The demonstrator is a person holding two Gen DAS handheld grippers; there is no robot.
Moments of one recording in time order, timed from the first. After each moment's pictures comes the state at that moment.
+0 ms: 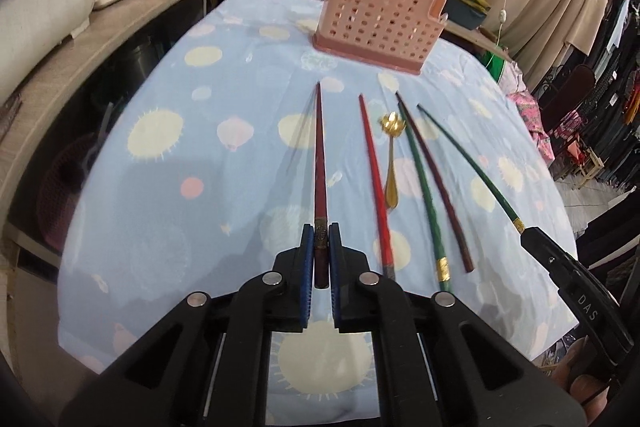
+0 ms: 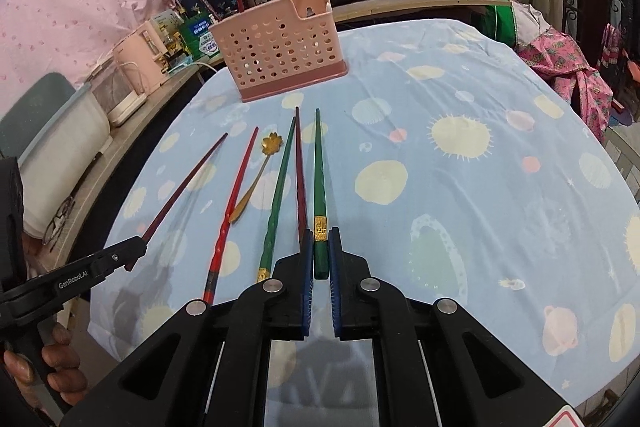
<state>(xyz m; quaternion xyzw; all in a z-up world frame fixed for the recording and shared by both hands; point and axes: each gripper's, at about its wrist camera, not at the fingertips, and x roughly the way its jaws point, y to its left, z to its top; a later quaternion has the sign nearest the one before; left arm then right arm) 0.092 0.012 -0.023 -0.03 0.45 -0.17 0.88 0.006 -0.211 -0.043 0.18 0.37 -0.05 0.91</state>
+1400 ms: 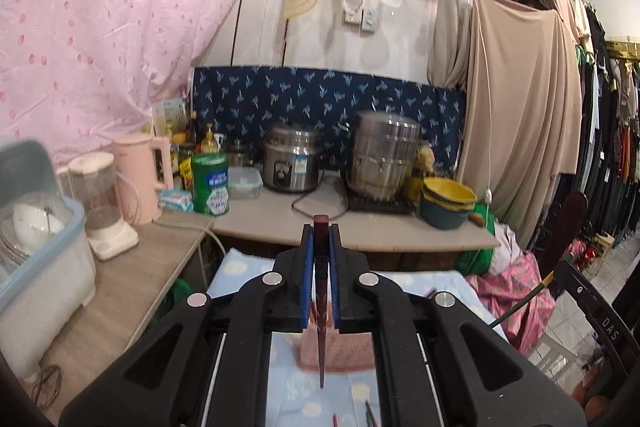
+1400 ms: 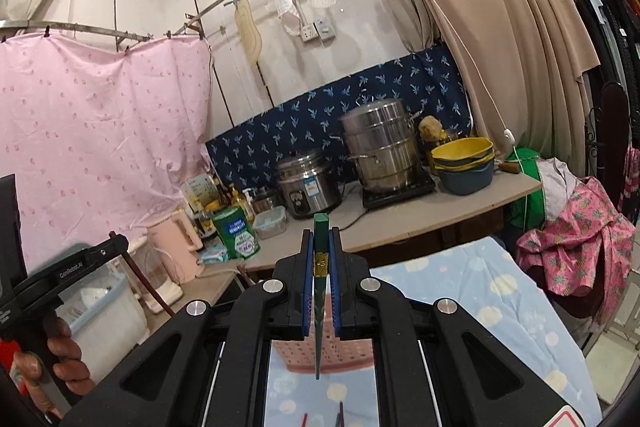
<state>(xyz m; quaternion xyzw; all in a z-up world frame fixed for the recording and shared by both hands) 0.218 -0.031 0.236 -0.04 0.15 -0.16 0.98 0.119 -0.282 0.185 0.18 0.09 -0.04 0.98</state>
